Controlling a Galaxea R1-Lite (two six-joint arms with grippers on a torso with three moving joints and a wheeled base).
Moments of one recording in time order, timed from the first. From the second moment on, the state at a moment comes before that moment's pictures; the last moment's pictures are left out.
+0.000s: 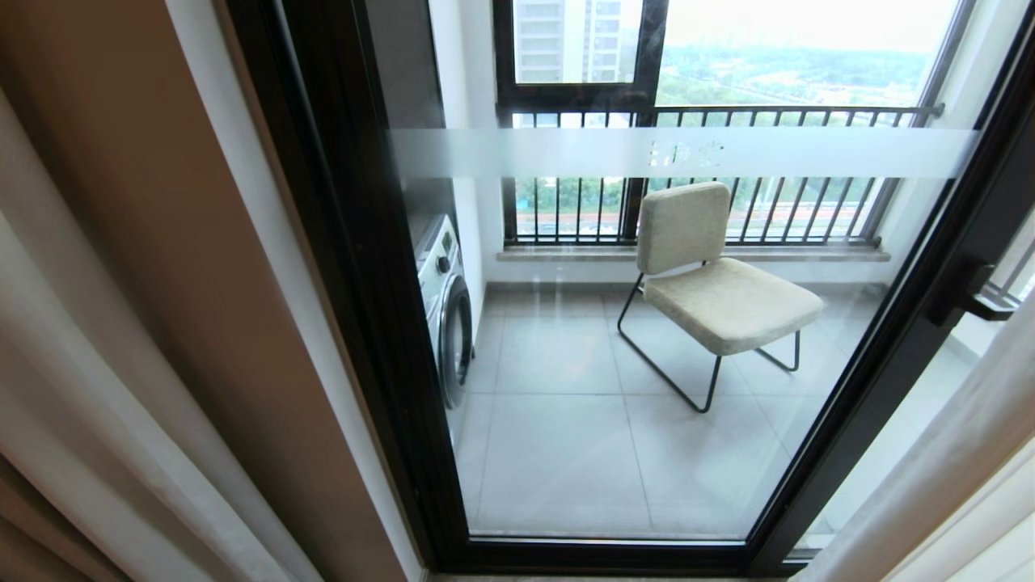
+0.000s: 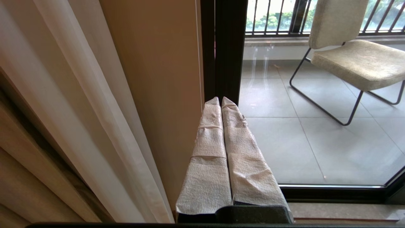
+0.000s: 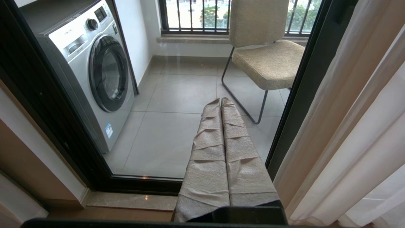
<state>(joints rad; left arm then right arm) 0.00 0.00 0.00 0.00 0.01 0.02 0.01 0.00 0.00 0.00 0.02 0.00</state>
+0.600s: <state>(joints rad) 0.00 0.00 0.00 -0.01 0.01 0.02 0.01 0.00 0.00 0.00 0.02 0.00</state>
